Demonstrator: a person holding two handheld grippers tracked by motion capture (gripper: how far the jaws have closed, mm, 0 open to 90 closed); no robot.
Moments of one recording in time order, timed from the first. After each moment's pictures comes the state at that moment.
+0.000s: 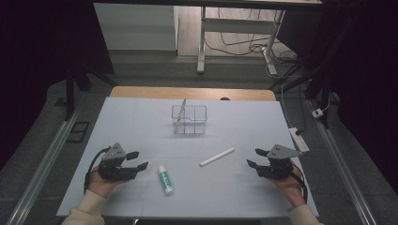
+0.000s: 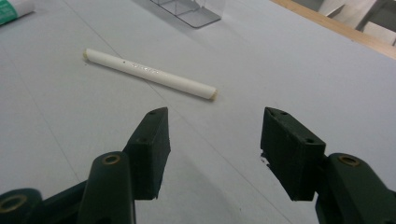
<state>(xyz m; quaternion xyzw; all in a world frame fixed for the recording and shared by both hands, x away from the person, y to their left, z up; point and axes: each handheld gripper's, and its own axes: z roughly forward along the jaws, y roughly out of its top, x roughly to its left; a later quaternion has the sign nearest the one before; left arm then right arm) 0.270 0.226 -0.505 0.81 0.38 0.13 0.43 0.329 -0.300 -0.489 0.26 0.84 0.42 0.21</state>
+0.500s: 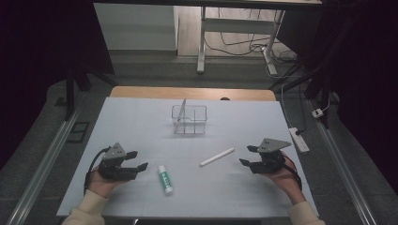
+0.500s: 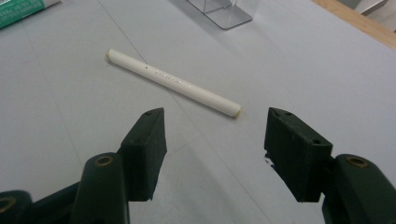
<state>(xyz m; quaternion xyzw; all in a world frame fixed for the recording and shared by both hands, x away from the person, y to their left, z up) 0.272 0.226 -0.507 0.81 0.39 0.13 0.42 0.346 -0.275 -0.478 0.22 0.88 0.39 0.17</state>
